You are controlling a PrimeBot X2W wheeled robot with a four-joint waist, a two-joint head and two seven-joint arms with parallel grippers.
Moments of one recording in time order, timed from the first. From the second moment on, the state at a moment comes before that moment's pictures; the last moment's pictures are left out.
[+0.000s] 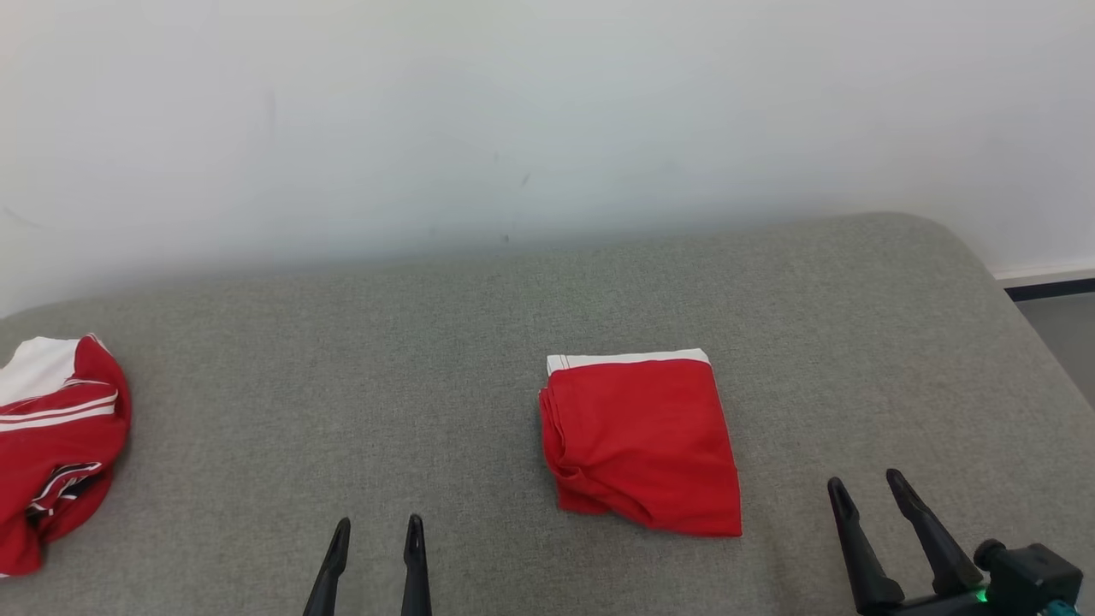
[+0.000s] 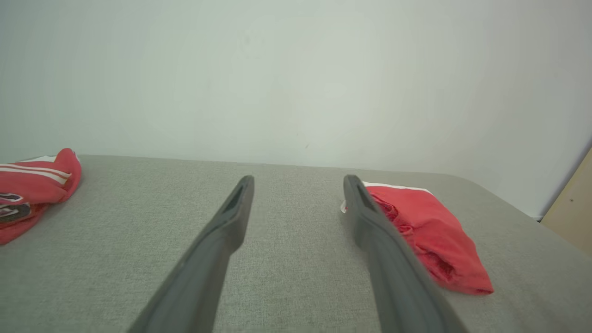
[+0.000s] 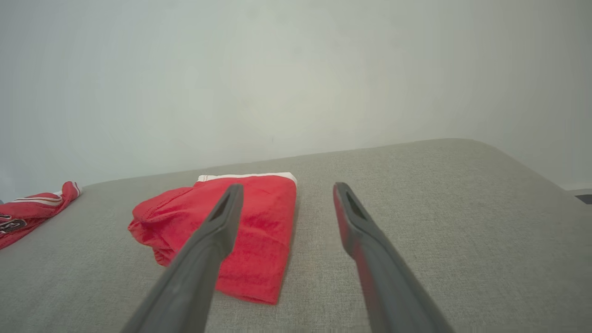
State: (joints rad) left arm 0.10 0.09 -0.31 0.00 -0.29 0.15 -0.26; right arm 0.03 -0.33 0.22 0.16 0.49 0.13 -0.26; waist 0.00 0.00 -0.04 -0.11
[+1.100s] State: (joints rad) left arm 0.13 0.05 -0.29 0.03 -0.15 0.09 -0.26; right arm -0.04 -0.34 0.26 0.29 0.57 0.13 -0.26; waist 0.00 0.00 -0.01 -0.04
